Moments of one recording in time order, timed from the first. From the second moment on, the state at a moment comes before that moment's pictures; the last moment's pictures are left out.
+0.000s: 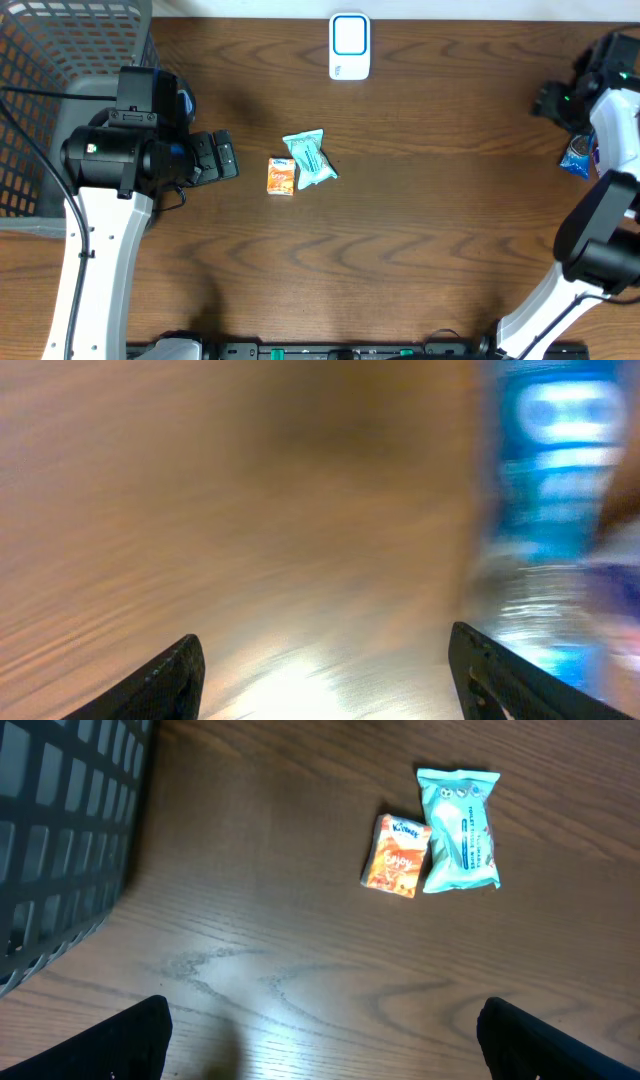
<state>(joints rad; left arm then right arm) -0.09 1.36 1.51 -1.34 0.08 -0.33 -0.33 2.04 1.69 -0.79 -0.09 0.11</state>
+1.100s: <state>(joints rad) -0.09 1.36 1.51 -1.34 0.08 -0.33 0.41 2.23 1.70 -0.81 -0.61 0.28</state>
